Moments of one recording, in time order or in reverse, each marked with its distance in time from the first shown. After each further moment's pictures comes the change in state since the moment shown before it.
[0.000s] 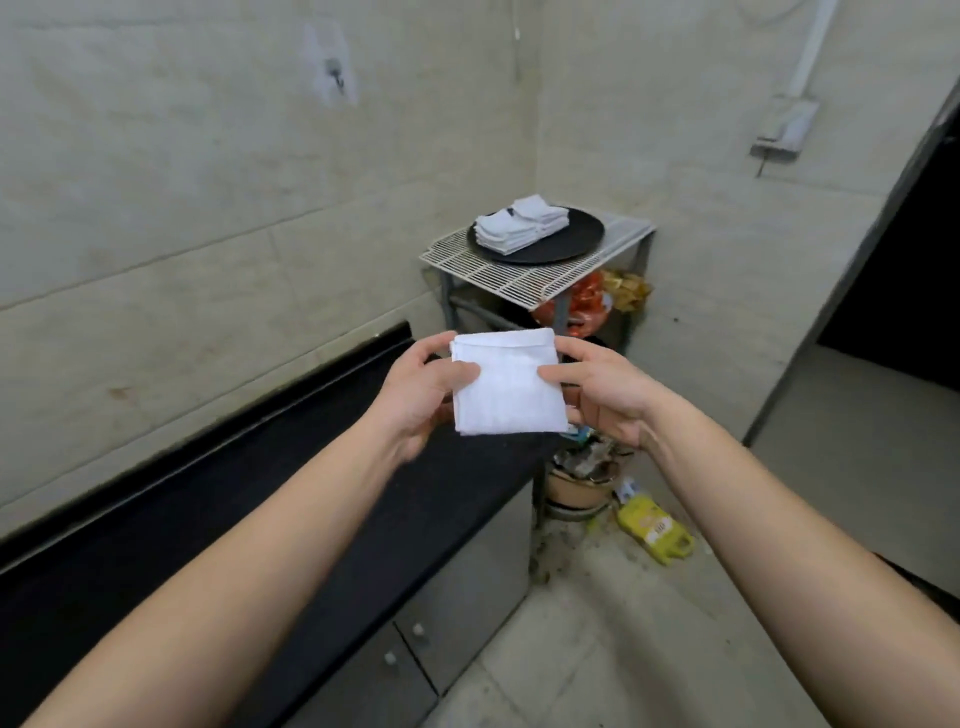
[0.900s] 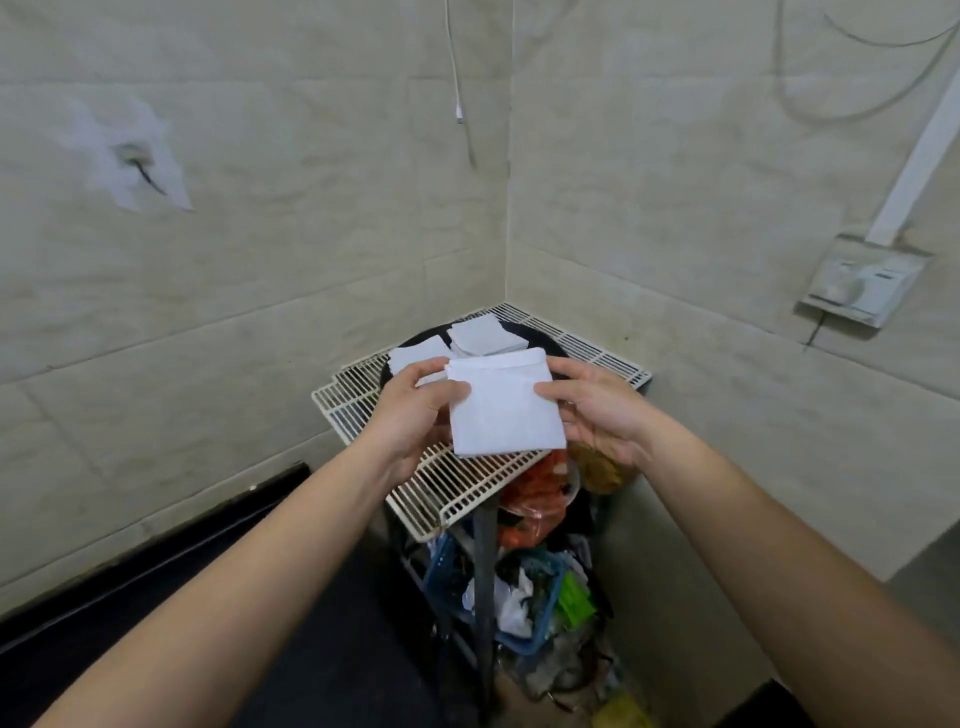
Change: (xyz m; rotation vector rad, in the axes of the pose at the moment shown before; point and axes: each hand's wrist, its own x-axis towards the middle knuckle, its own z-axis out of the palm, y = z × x) left_hand 0.415 0.066 0.180 -0.047 0.137 0.034; right_hand 0.358 -0.167 -0.265 -0.029 -0.039 -0.026
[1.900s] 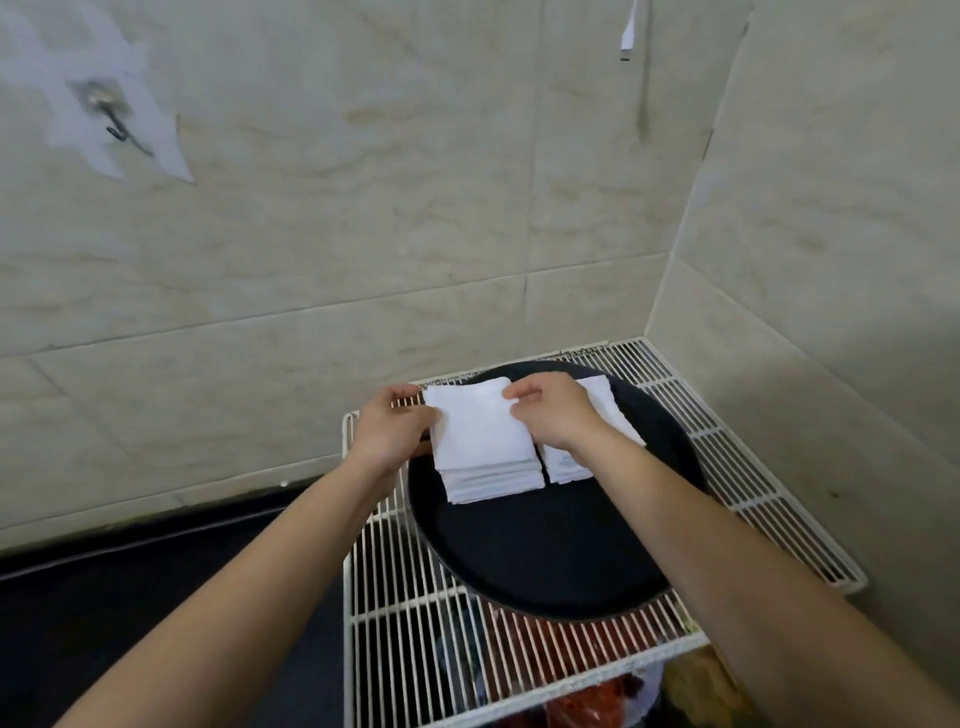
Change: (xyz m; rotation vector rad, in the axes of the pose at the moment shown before) left_hand 0.223 -0.026 -0.054 0.085 0.623 -0.066; right_hand 0.327 0.000 0.032 -0.727 -0.198 -0.067
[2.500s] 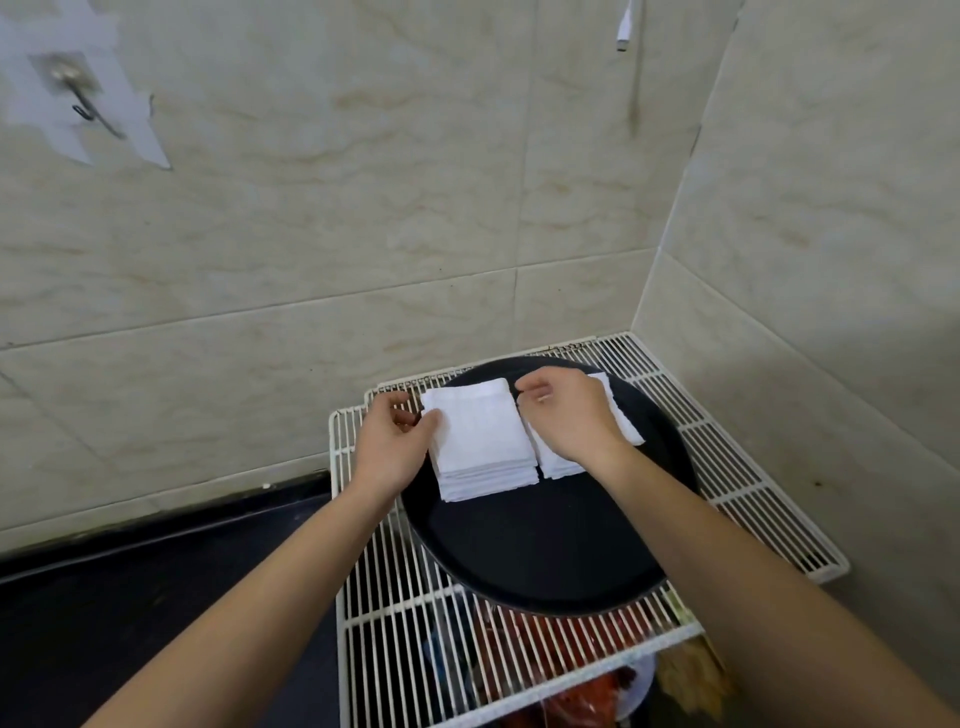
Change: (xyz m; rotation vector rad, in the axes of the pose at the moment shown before) left_hand 0.005 -0.031 0.000 0.309 0.081 0.178; right_hand -0.019 0.010 -0.009 -0.166 0.188 -0.150
